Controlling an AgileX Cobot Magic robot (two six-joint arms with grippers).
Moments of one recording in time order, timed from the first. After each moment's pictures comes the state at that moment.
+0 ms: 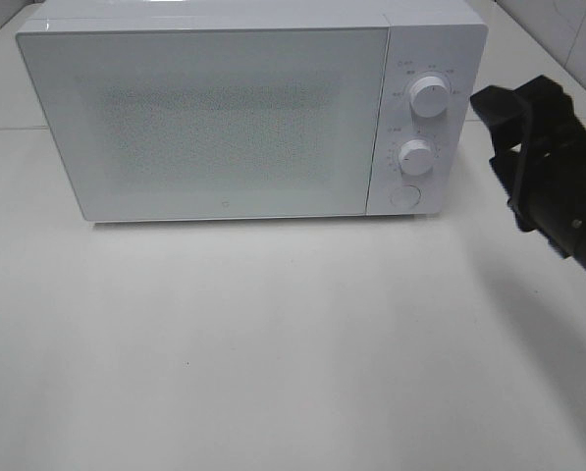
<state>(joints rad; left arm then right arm) 0.02 0.00 -0.52 -0.05 1.07 0.01 0.52 1.45 -0.25 0.32 -1.21 0.85</state>
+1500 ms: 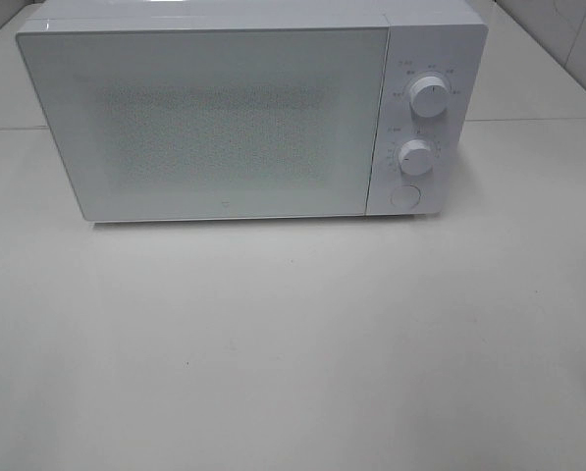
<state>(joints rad) 0.02 0.00 -0.52 -0.05 1.07 0.01 0.07 0.83 -0.56 -0.01 0.79 0.02</state>
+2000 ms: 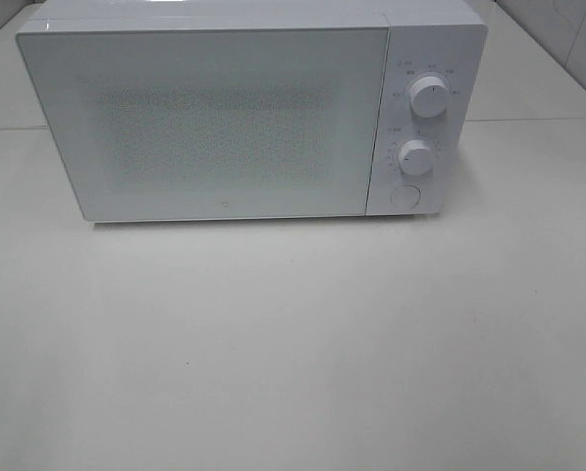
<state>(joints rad) 0.02 0.00 -0.52 -0.05 1.07 0.01 0.07 0.20 -0.53 -0.01 1.02 -0.03</state>
